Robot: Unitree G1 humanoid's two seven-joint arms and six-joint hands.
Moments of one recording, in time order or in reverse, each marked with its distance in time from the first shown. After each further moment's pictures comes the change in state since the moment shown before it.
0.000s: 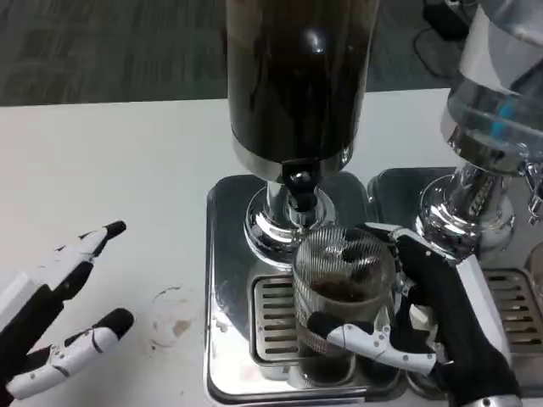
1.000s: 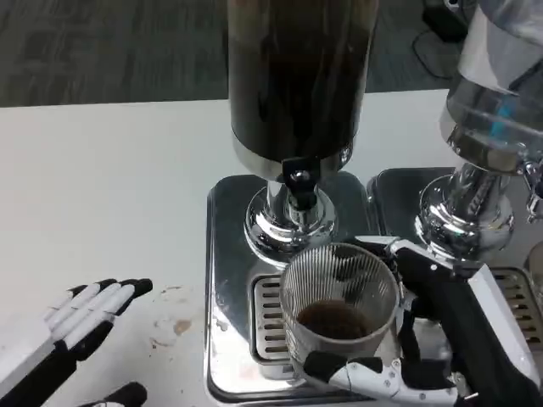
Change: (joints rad) left arm 0.243 0.053 0.087 -0.275 0.141 0.004 0.022; right arm 0.194 -0.057 0.003 -0.304 0.025 0.014 0.139
